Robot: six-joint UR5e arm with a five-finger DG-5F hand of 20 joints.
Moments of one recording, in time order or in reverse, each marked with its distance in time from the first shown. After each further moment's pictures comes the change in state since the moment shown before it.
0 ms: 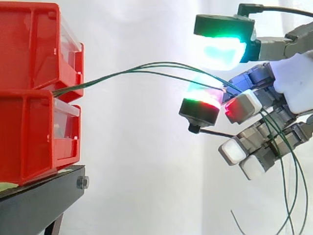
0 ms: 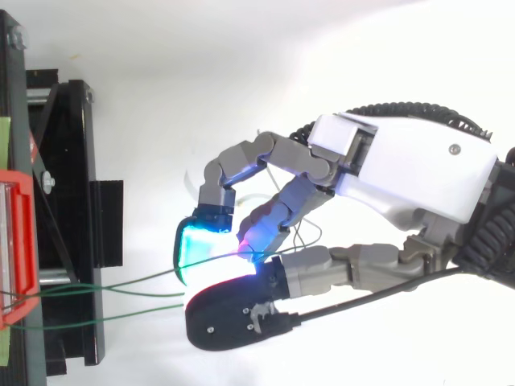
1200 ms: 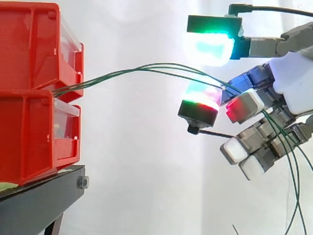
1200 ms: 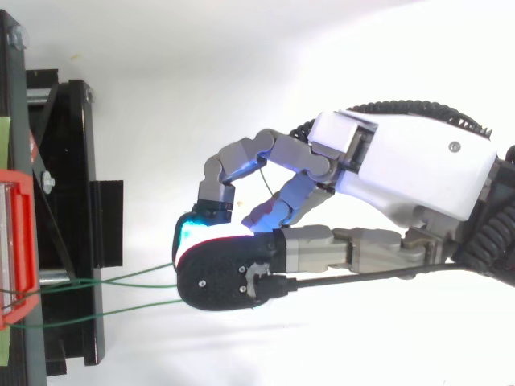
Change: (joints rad) arm -0.002 0.000 -0.001 0.002 0.001 0.000
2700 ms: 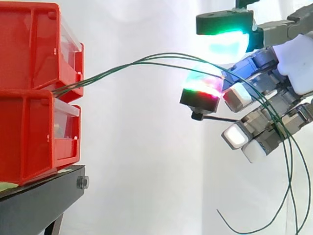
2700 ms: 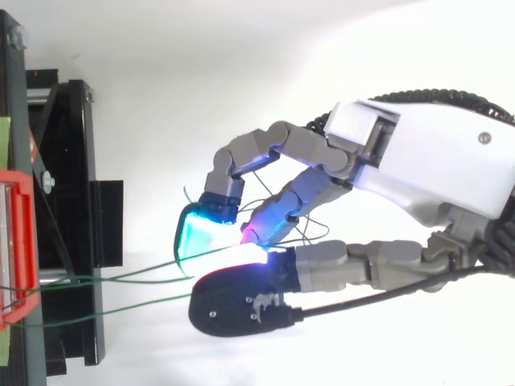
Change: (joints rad) arm -0.001 0.001 0.074 -0.125 -0.004 0.008
